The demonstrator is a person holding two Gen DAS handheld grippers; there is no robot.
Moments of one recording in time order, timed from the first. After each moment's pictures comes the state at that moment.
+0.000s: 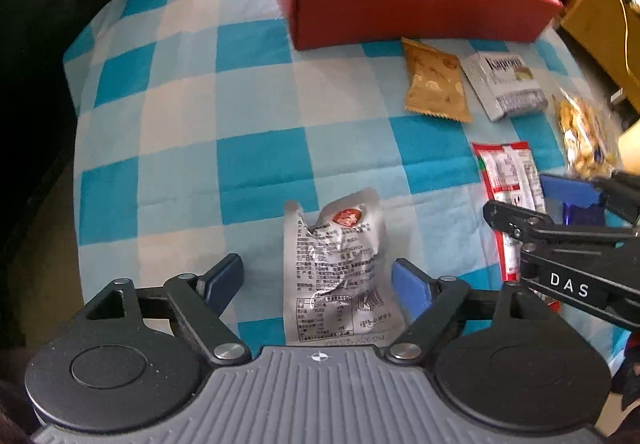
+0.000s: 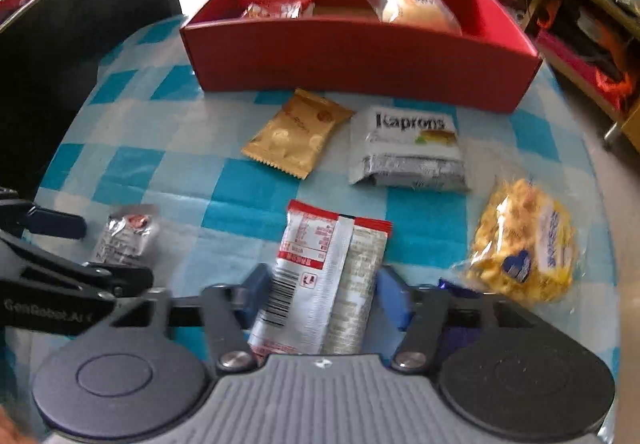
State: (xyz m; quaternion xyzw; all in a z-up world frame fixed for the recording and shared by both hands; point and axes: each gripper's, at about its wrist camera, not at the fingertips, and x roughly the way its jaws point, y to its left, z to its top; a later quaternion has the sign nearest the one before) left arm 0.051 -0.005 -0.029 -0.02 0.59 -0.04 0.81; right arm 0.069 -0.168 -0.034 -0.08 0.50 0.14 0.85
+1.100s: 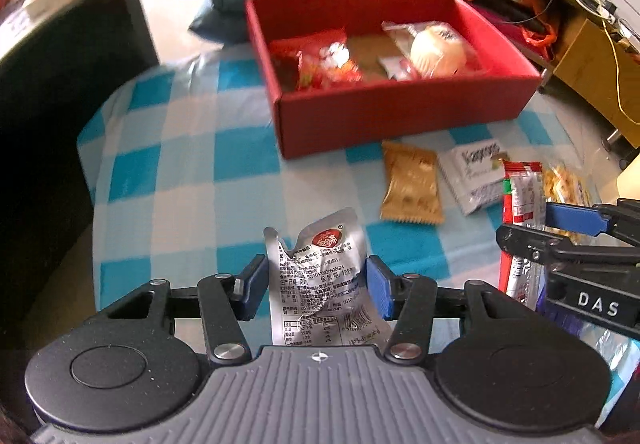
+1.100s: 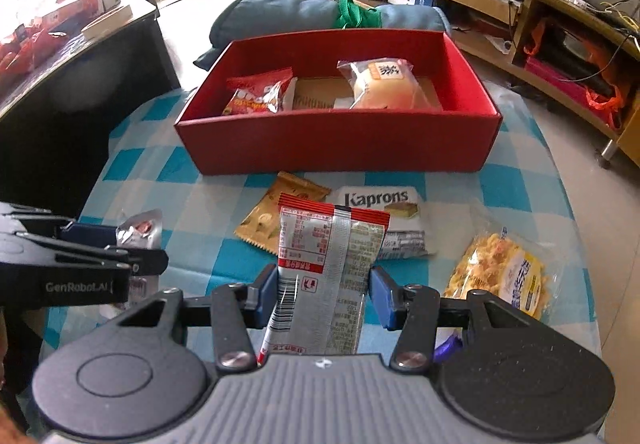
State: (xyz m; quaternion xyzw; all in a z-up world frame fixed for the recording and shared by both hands) left arm 0.075 -0.029 0.012 0.00 0.51 -0.03 0.86; right arm 0.084 -0.191 0.011 -0.03 0.45 0.14 0.88
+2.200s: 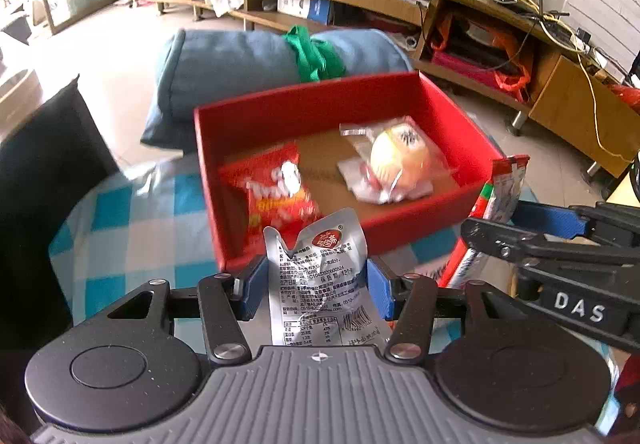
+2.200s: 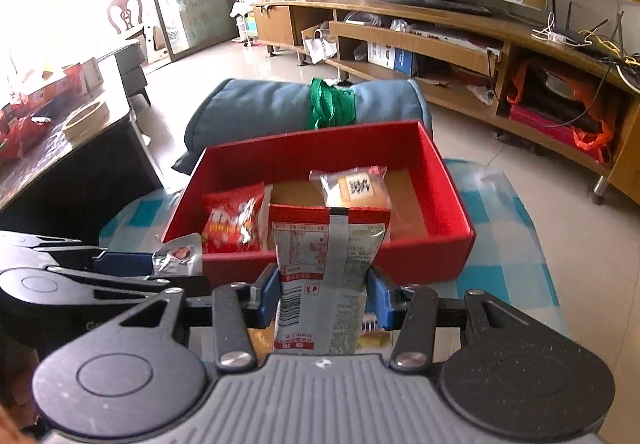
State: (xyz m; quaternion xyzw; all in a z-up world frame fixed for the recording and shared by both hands) left arm 0.141 -0.057 0.052 0.01 0.45 -0.07 0.89; right arm 0.140 -0.204 0.056 0.02 0.37 0.13 0.92
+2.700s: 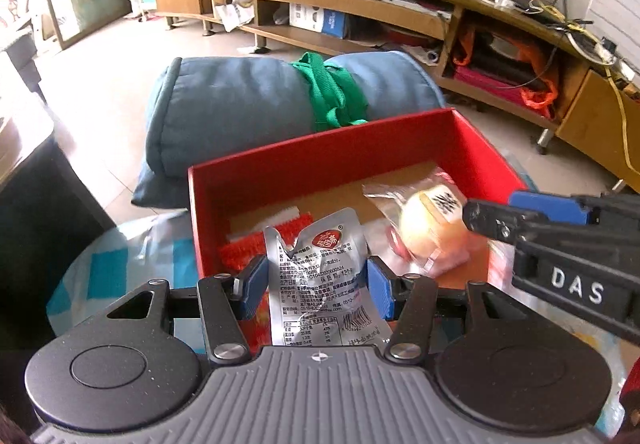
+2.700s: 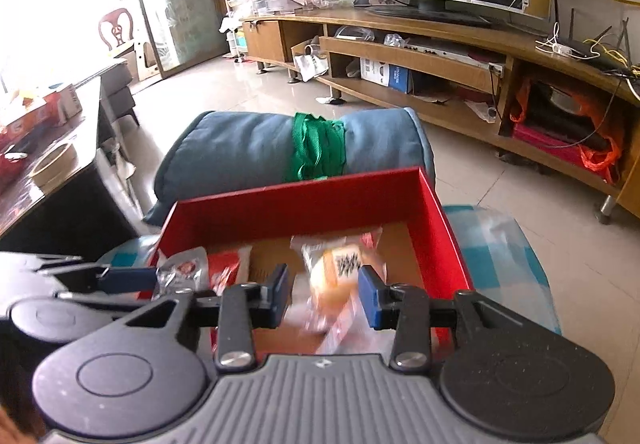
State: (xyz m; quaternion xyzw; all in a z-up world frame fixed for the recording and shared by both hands) left arm 0.213 -0.067 0.042 0.03 0.44 -0.04 0.90; right arm 0.227 -0.199 0.052 0.03 0.36 0.12 0.92
